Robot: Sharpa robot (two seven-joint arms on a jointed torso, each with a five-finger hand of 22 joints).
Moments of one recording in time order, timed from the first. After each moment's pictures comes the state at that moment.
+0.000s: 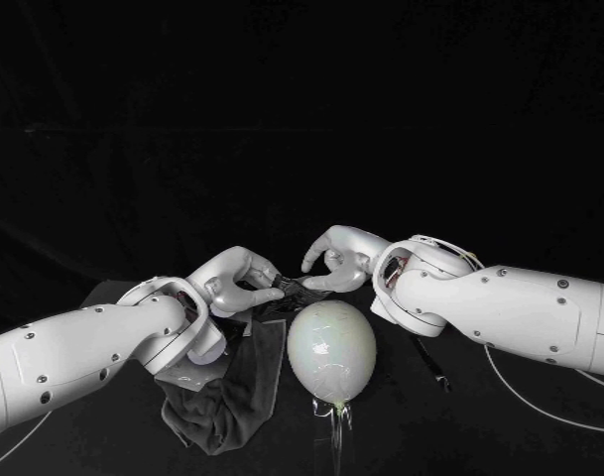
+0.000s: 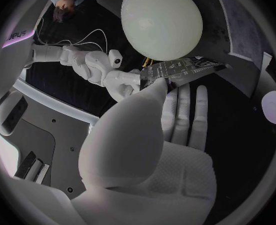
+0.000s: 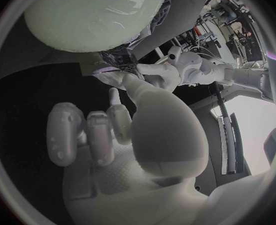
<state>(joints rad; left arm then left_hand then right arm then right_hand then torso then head) 1.27 -0.81 -0.07 1.44 -0.86 -0.34 0.25 1.71 -0.08 0.36 0.23 0.05 1.03 0.14 0.37 0.35 1.22 0.09 0.21 0.09 0.91 0.08 0.50 0.31 0.15 0.73 0.27 0.49 0.24 1.45 -0.58 -0.17 1.43 -1.16 -0.33 -0.15 1.35 -0.20 0.39 0.13 0.05 0.92 0.14 0.22 0.46 1.45 0.06 1.34 1.31 1.47 -0.01 1.55 1.31 0.04 1.46 0.09 1.36 1.31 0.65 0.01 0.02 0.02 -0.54</state>
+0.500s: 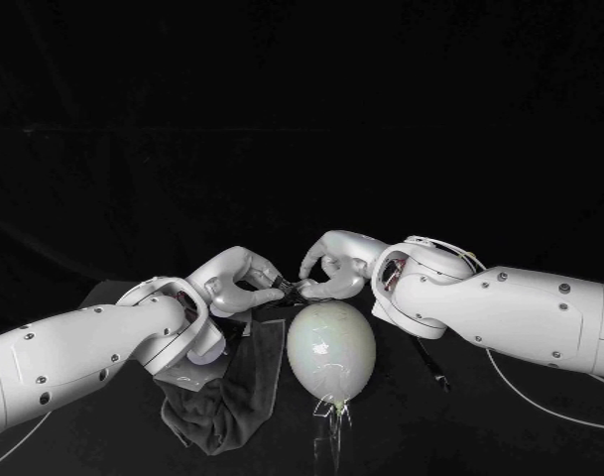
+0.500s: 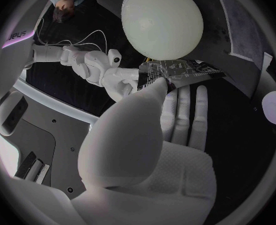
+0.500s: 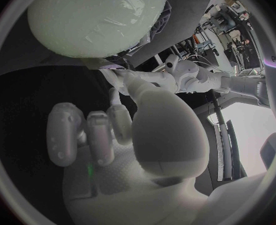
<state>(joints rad) 1.27 -0.81 -0.07 1.45 -0.87 -0.34 0.25 1.70 -0.09 0.38 0.22 0.05 1.03 0.14 0.37 0.35 1.22 0.09 0.21 0.09 0.91 0.08 0.50 0.31 0.15 0.72 0.26 0.51 0.24 1.45 -0.59 -0.17 1.45 -1.23 -0.28 -0.15 1.34 -0.21 0.37 0.13 0.05 0.93 0.14 0.21 0.46 1.45 0.06 1.34 1.31 1.47 -0.01 1.56 1.31 0.04 1.46 0.09 1.36 1.31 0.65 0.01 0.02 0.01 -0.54</state>
